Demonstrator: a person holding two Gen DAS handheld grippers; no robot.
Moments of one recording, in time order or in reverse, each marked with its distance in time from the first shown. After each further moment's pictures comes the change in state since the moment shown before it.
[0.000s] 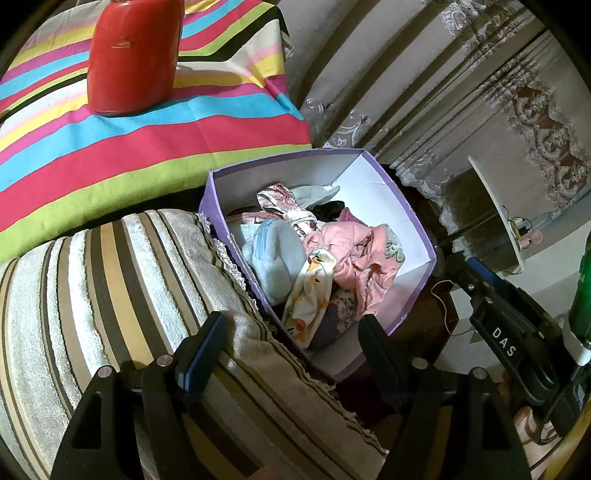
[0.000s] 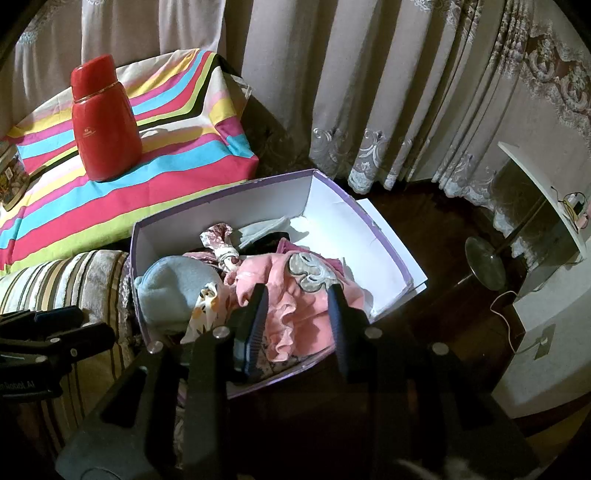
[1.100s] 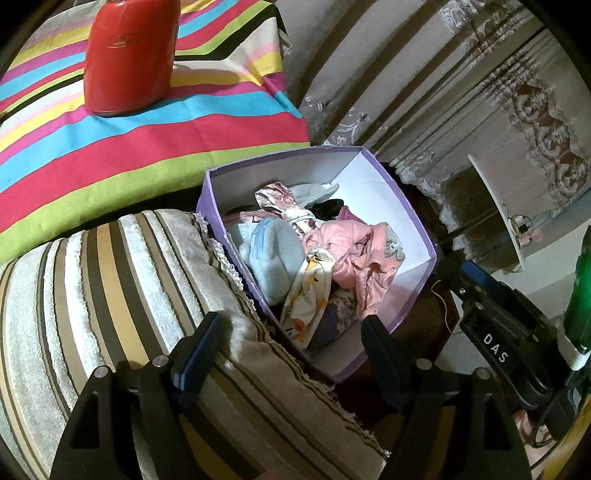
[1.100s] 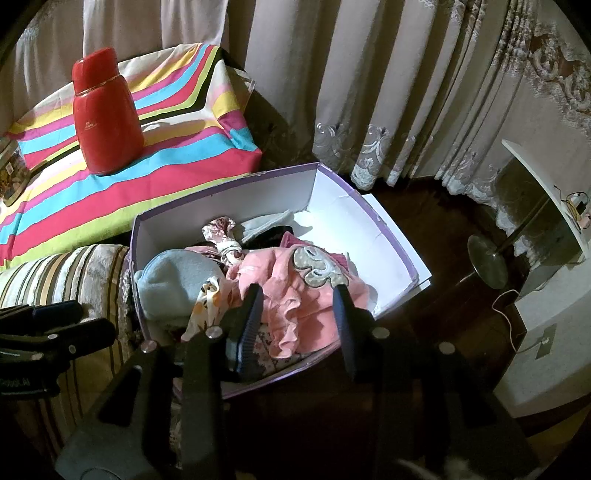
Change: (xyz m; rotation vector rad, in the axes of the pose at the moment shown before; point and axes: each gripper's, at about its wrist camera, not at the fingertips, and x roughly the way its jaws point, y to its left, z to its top) left arm 0.003 -0.002 -0.001 0.010 0.005 0.000; right arm 0.006 0.003 -0.005 -0.001 0.017 0.005
